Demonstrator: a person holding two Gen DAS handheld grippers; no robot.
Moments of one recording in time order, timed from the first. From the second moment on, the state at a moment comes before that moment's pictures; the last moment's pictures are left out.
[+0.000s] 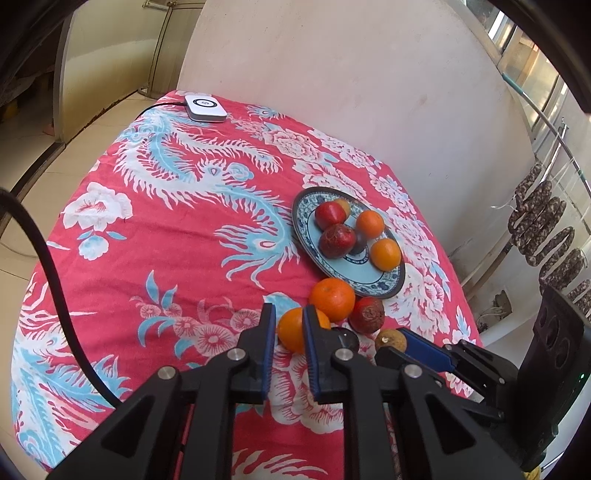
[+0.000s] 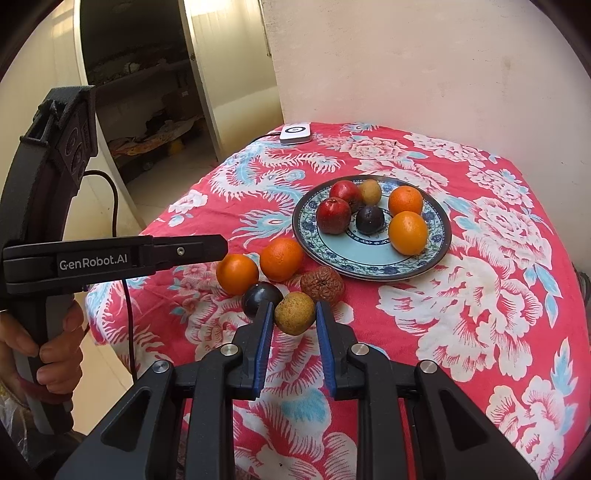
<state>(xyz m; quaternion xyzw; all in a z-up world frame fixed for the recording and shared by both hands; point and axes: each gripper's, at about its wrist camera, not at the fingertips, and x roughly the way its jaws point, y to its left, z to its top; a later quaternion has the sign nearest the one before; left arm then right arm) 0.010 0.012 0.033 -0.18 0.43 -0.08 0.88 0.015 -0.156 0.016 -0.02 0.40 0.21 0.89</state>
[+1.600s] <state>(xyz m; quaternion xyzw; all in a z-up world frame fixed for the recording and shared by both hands) 0.015 -0.004 0.035 -0.16 0.43 -0.09 0.88 0.015 -0.173 0.025 -0.01 0.39 0.20 0.90</state>
